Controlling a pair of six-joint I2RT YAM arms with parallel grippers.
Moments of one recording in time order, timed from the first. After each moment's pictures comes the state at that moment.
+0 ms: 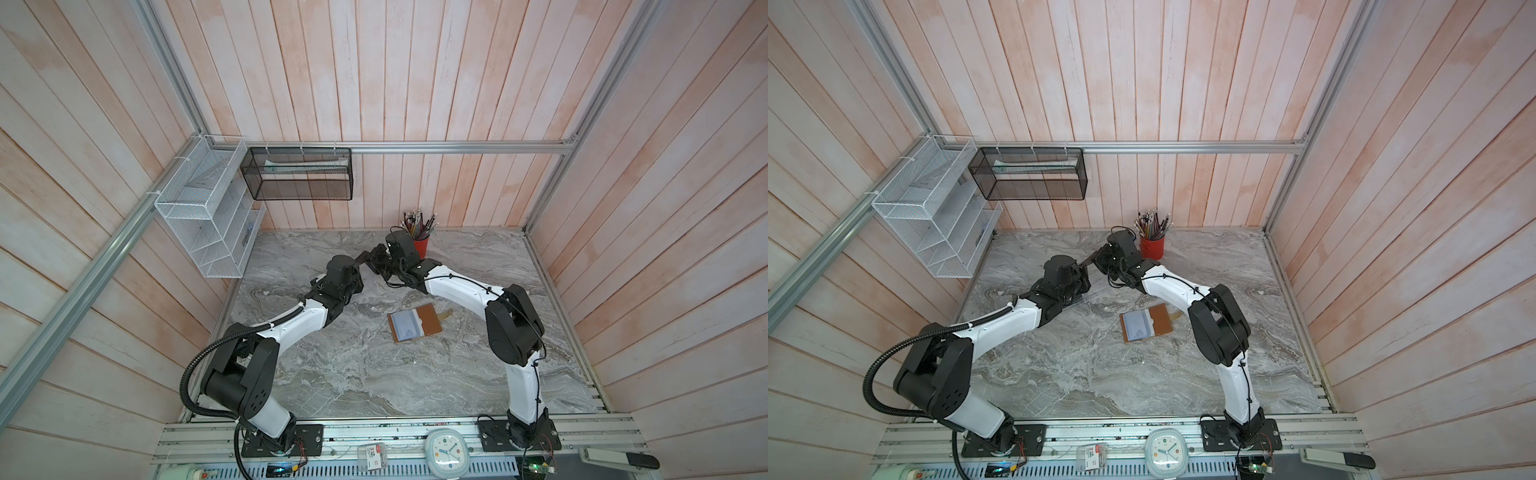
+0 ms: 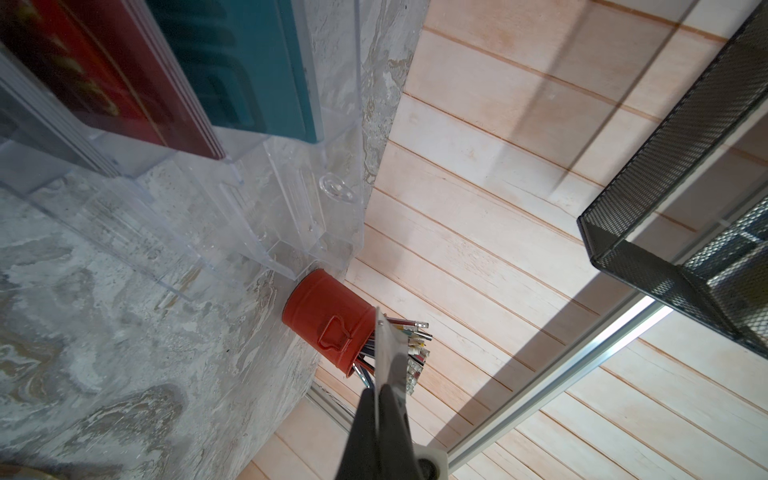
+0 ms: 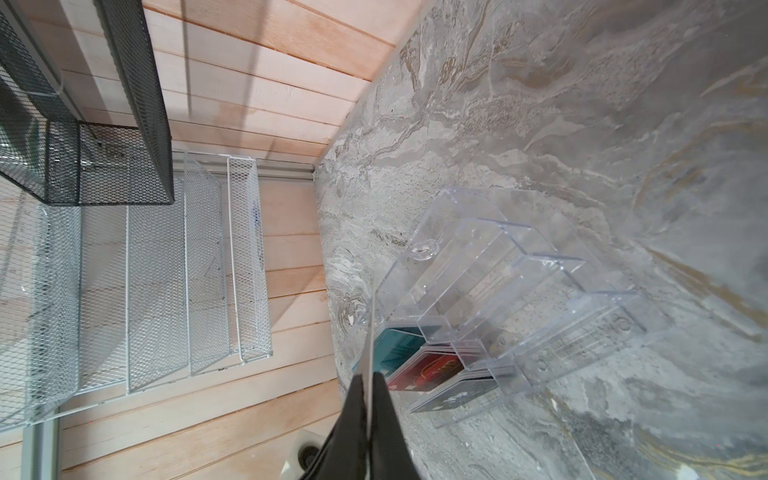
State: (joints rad) left arm -0.46 1.59 0.96 0.18 -0.24 -2.08; right arm 0.73 2.07 1.65 -0.04 -0.16 1.29
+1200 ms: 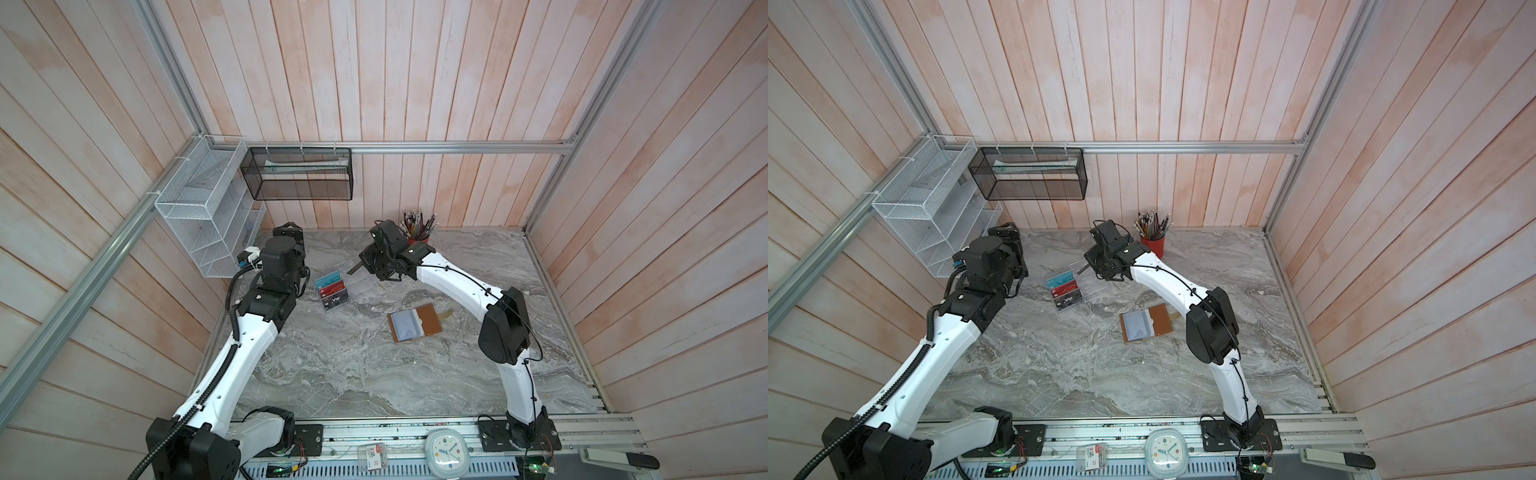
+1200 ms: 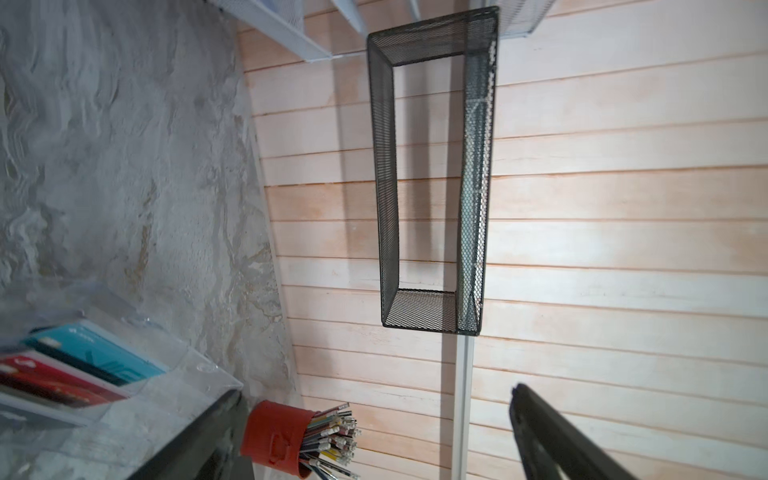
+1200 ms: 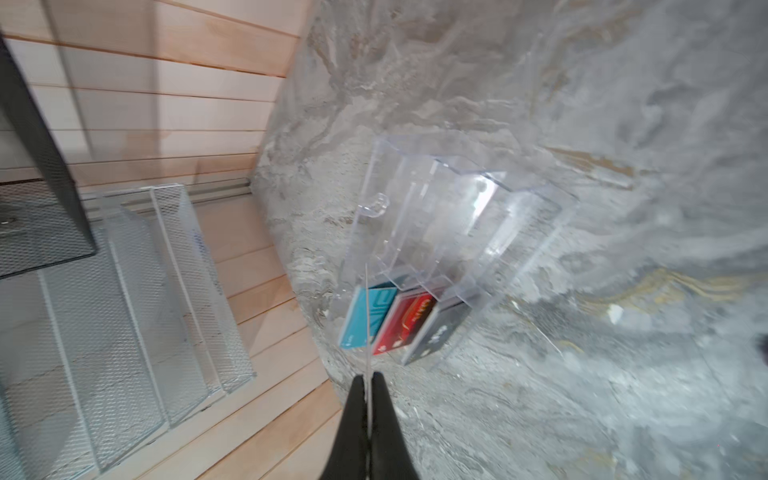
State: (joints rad) left arm -0.23 1.15 1.10 -0.20 -0.36 -1.50; right arm 0.79 2.15 2.02 -0.64 -0.05 1.48
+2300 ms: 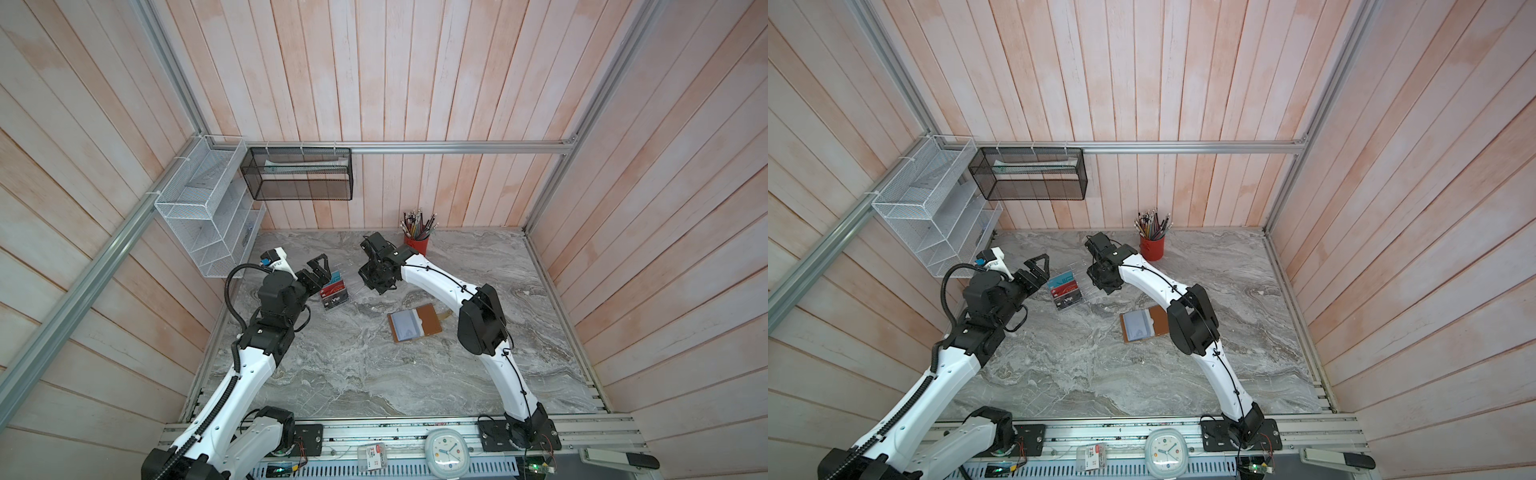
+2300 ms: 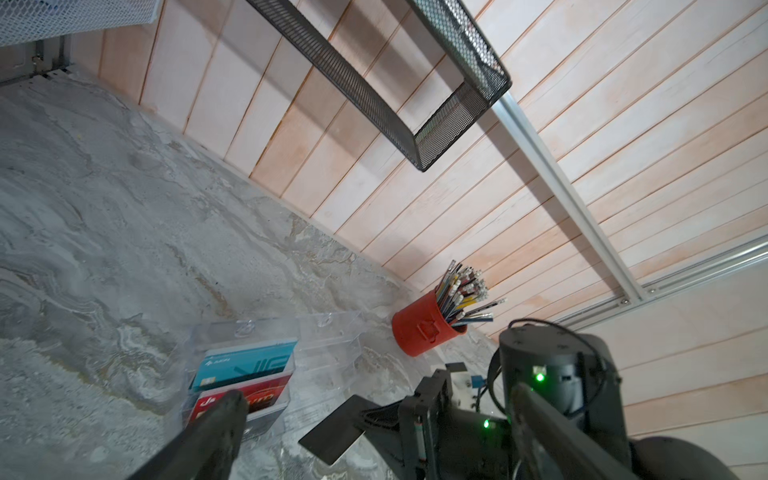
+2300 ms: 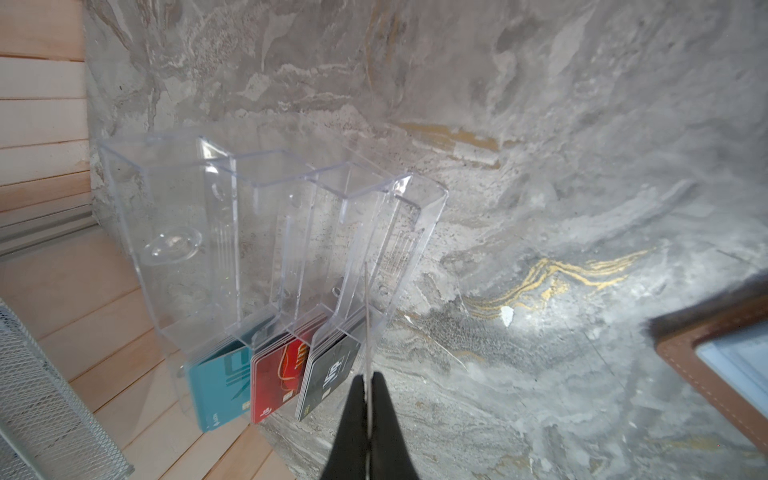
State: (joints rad) left arm -0.23 0.97 0.74 -0.02 -0.02 -0.72; right arm 0.78 2.36 2.20 -0.88 -0.07 1.53
